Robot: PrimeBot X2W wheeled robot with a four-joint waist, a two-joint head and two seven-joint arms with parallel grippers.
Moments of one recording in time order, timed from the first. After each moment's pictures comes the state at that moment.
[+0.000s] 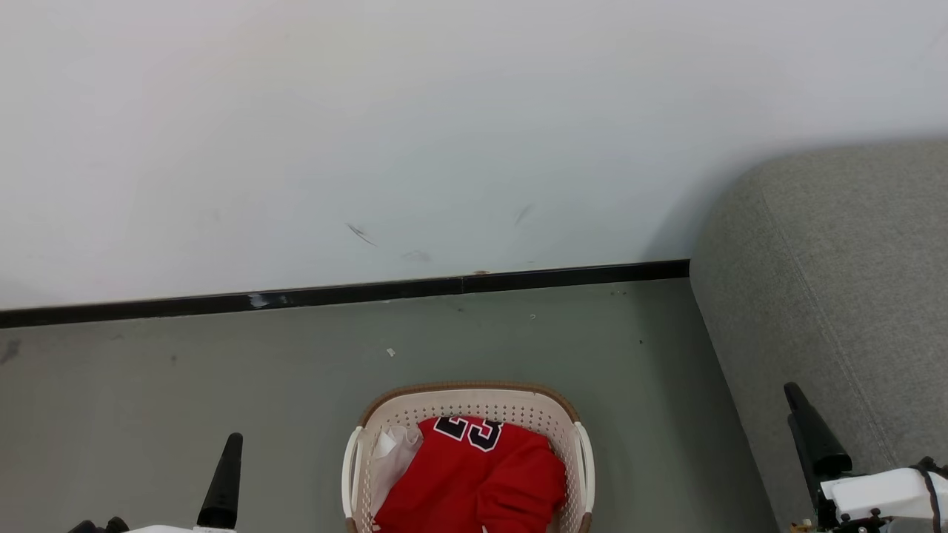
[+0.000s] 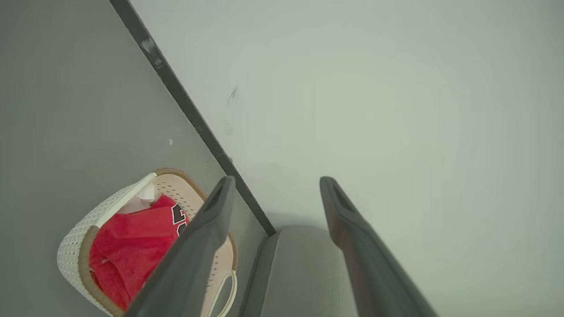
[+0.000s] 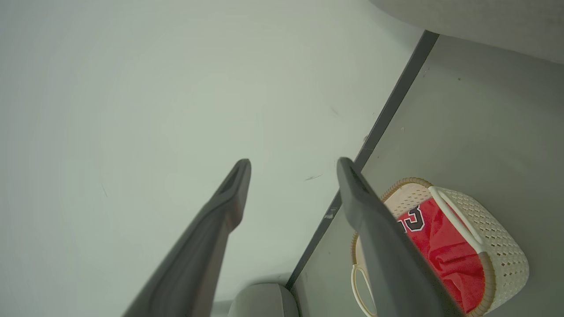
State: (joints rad) left arm -0.02 0.04 -0.01 0.33 -1.40 -0.12 0.01; right arm -0.01 -0.07 -0.09 0.27 1.30 0.13 0.02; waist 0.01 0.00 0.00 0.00
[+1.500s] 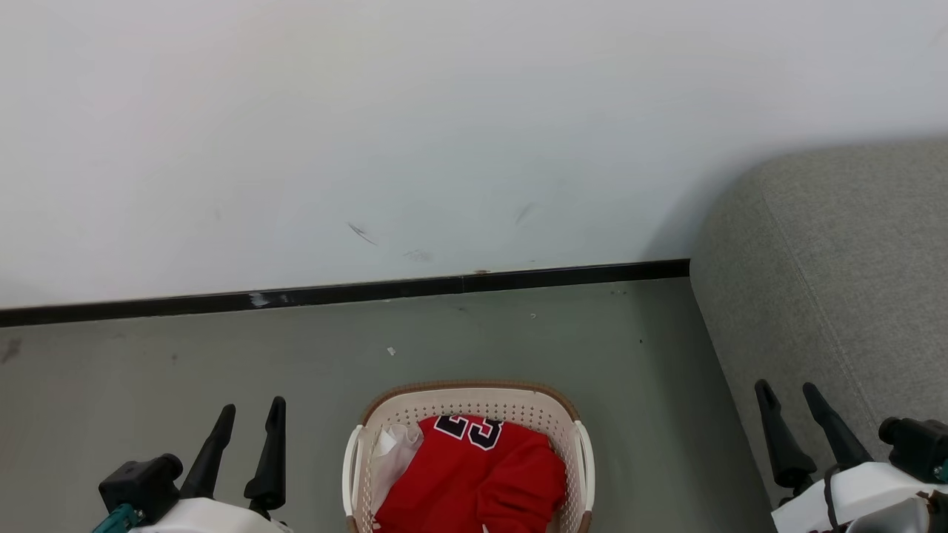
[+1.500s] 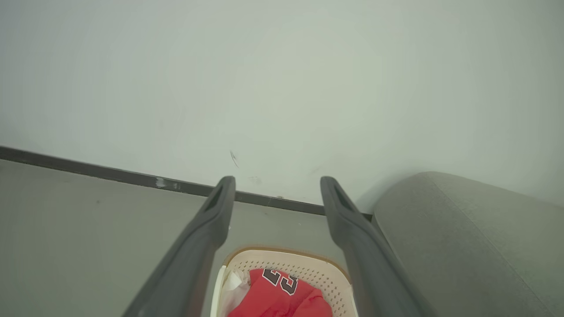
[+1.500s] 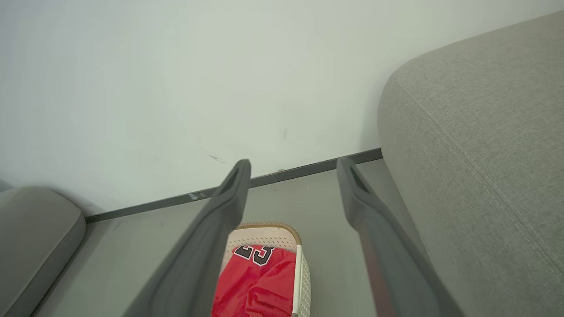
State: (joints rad) left arm -0.03 0.05 -0.06 0.21 -0.54 -0.08 -0.16; right arm 0.02 -0.10 -0.05 0.16 0.37 0.13 -0.16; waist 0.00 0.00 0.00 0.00
